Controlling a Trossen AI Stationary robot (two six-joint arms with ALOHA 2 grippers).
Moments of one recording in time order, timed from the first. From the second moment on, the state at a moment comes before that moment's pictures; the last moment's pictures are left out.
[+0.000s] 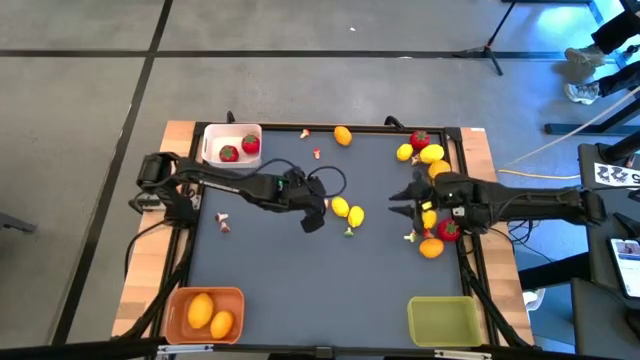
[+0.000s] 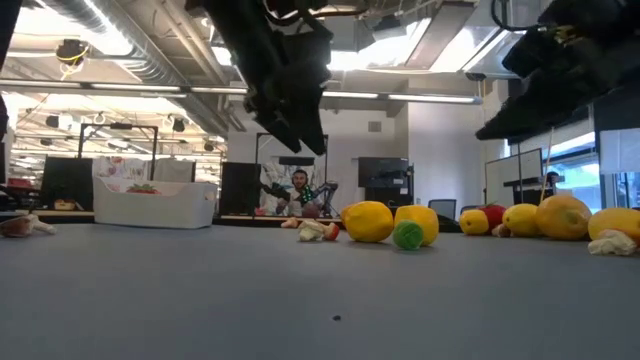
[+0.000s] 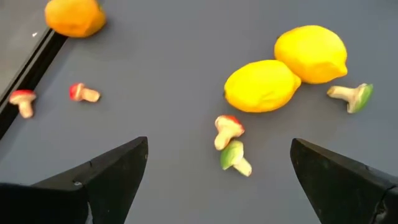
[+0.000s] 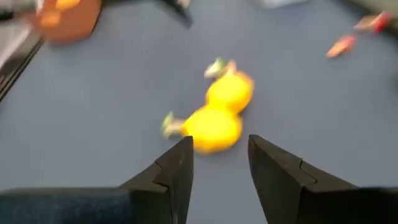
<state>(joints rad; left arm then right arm) -0.03 1.74 1.25 -0.53 -0.45 -0.30 -0.10 0.64 0.35 -0.22 -0.10 0.09</state>
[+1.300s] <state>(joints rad) -0.12 1.74 1.25 -0.57 -0.45 -0.14 0.24 1.26 0.61 -0.82 0.05 0.44</state>
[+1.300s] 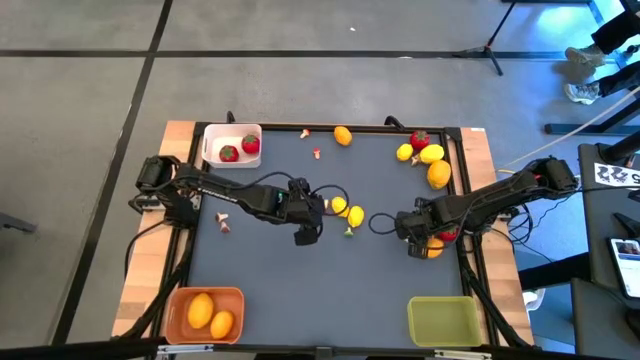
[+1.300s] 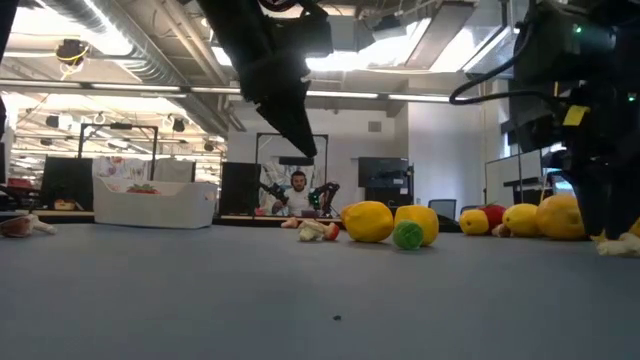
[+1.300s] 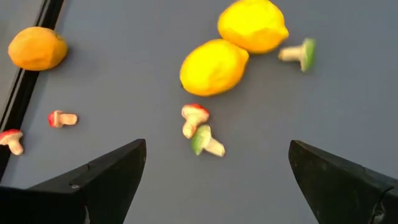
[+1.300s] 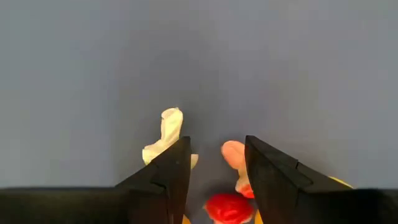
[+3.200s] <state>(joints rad) -0.12 1.74 1.25 -0.67 -0.45 -0.06 0.31 1.32 0.82 -0.78 -0.11 0.60</state>
